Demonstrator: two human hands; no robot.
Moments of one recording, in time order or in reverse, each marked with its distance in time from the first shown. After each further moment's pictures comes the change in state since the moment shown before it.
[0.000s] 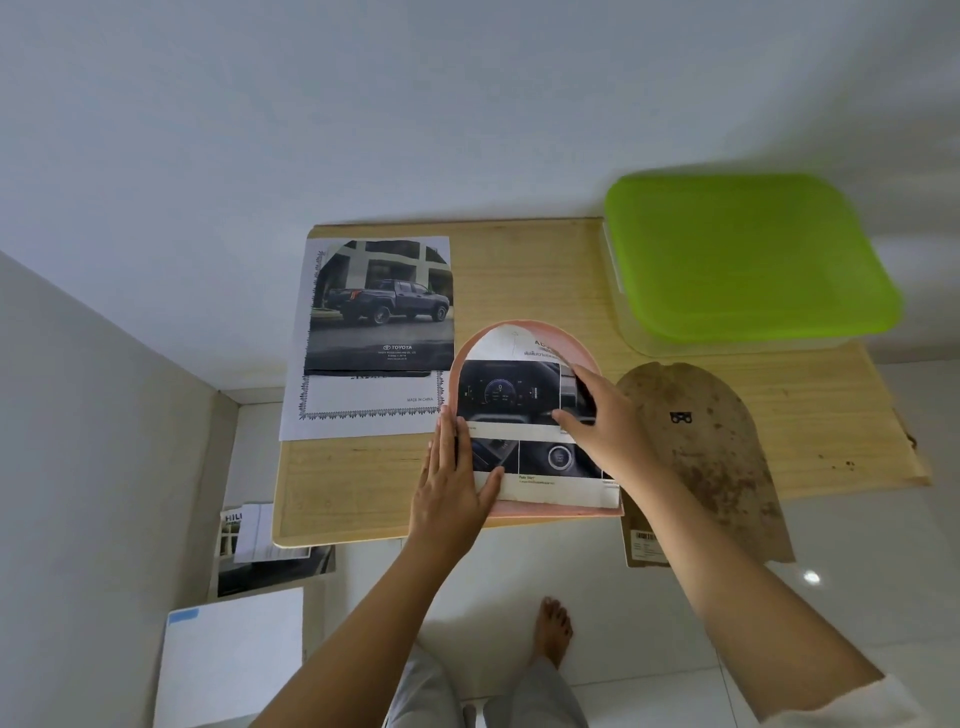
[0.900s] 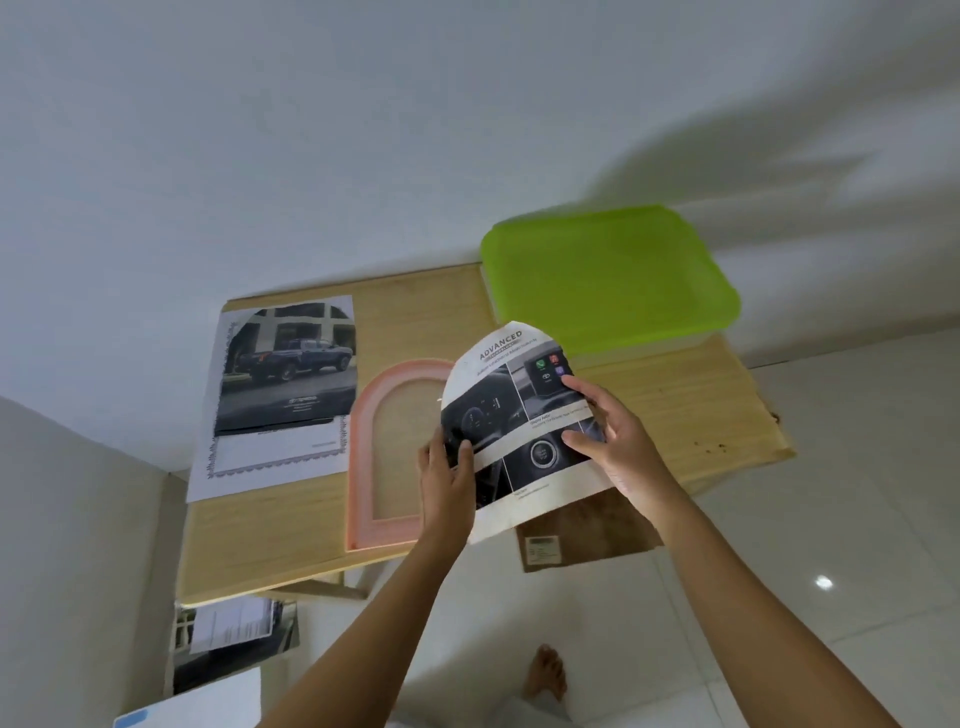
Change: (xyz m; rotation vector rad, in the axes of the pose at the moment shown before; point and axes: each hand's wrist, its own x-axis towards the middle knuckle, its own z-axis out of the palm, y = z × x) left_hand 0.016 0.141 -0.015 -0.820 0.120 -0.219; right_hand -0.060 0.048 -0.116 0.828 0.014 0.059
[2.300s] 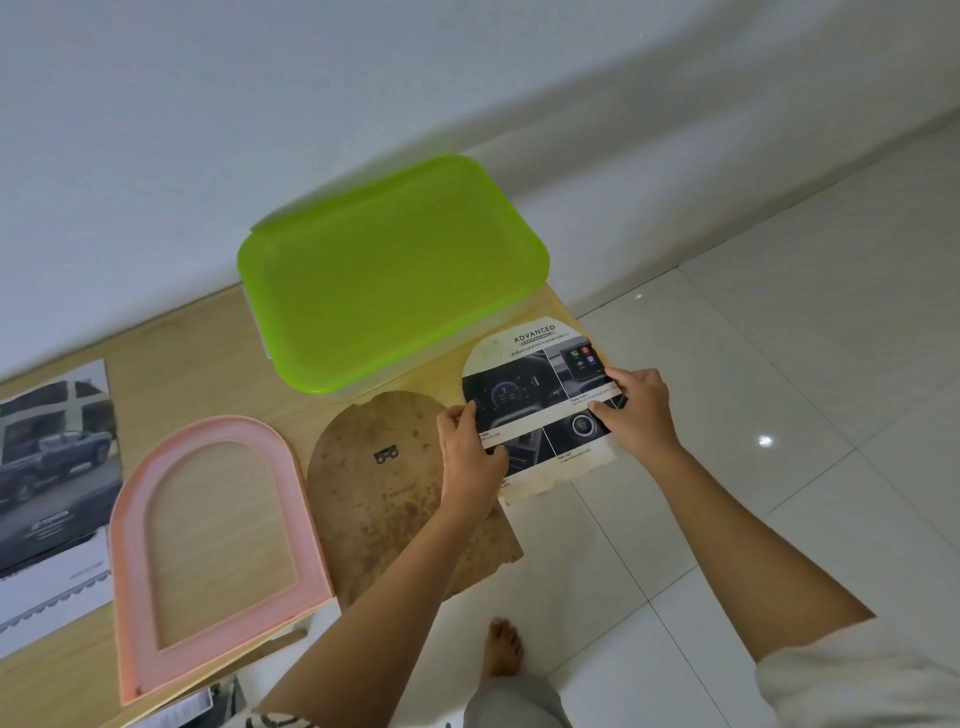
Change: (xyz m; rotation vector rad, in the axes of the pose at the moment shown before) left_hand 0.009 0.056 0.253 0.395 -0.339 0.154; right_hand 0.010 0.084 -0.261 -0.682 0.533 0.307
